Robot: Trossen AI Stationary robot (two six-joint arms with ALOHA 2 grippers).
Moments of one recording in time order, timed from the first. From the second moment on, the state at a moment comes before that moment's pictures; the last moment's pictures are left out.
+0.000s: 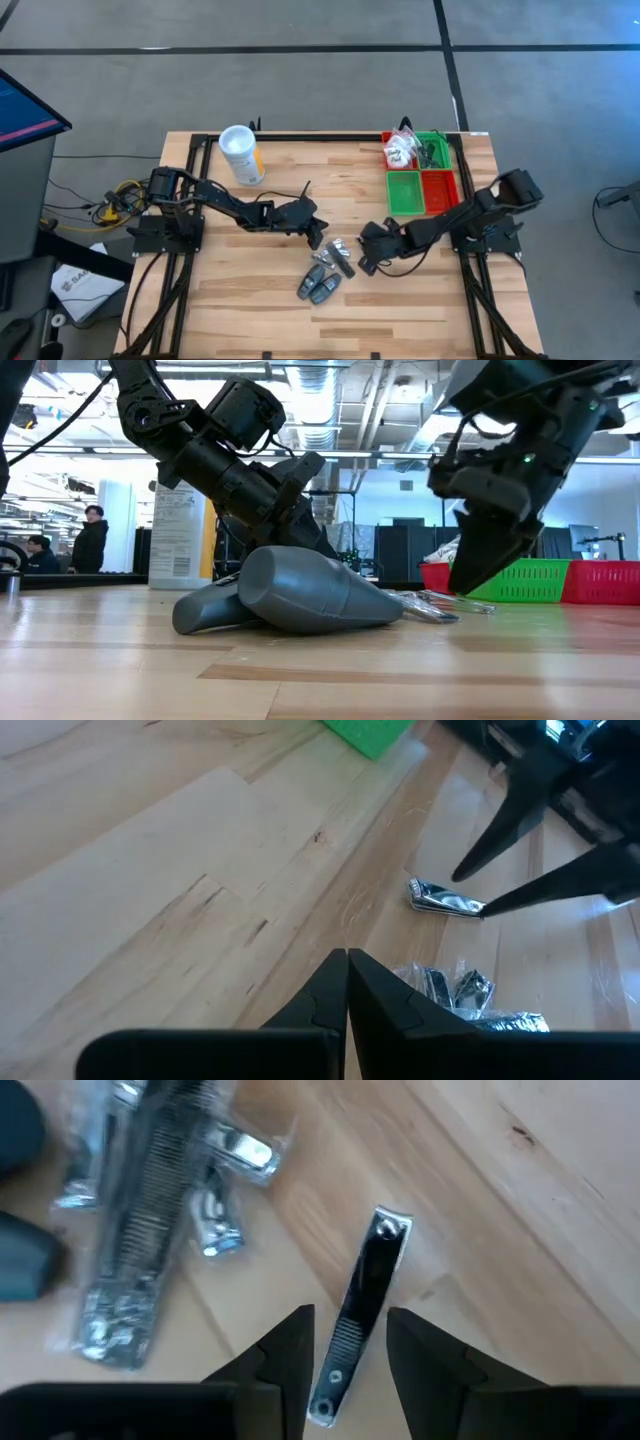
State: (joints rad) left arm -0.02 1.83 0.76 0.52 -0.19 -0.63; right arm 0.32 1.63 0.75 -0.26 0.35 0.84
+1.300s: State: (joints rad) left arm -0.02 1.83 0.76 0.52 -0.19 -0.60; right arm 0.29 1.63 0.81 -0.34 0.44 0.78
